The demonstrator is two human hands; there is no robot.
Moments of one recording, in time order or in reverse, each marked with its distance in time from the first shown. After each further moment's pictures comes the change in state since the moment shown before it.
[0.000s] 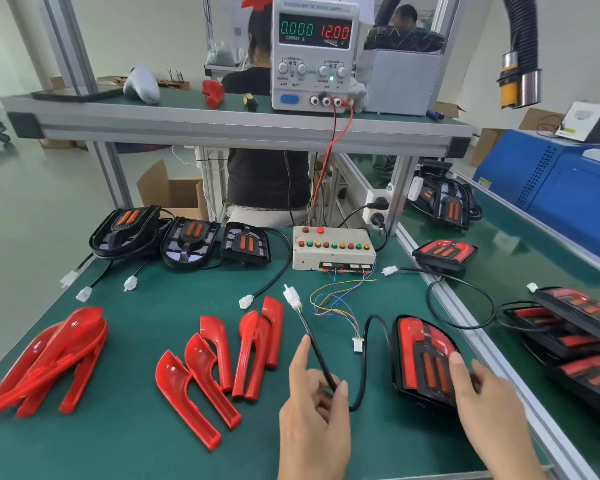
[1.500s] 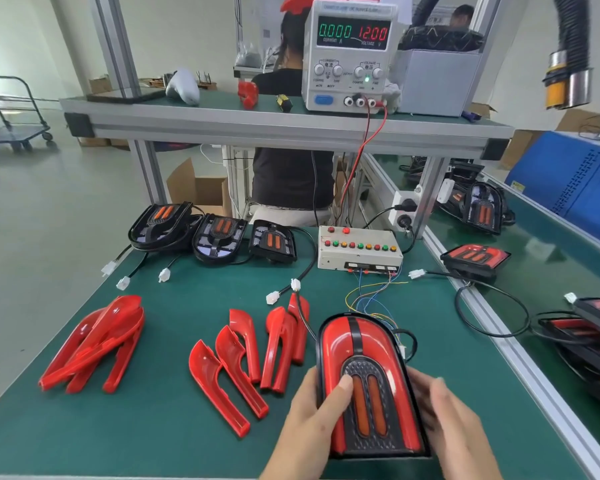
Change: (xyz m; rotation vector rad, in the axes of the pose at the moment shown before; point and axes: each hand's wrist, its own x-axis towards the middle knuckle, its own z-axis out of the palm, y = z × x) left_hand 0.012 0.017 -0.052 -0.483 -0.322 -0.523; right_hand -0.054 -0.019 0.046 0.860 -0.456 -0.107
